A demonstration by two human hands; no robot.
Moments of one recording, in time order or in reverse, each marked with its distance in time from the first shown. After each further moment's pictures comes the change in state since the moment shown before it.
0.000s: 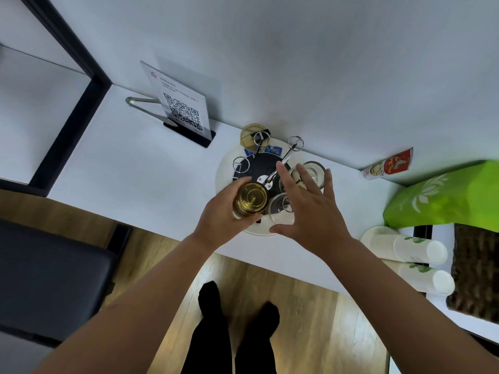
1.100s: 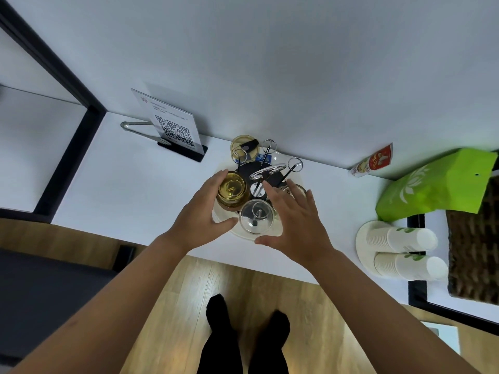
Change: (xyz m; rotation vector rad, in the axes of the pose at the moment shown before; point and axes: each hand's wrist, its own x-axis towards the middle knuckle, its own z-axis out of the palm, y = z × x) left_hand 0.003 0.011 -0.055 0.156 -0.114 0.095; right_hand -0.020 -0.014 0.021 0.170 0.030 0.089
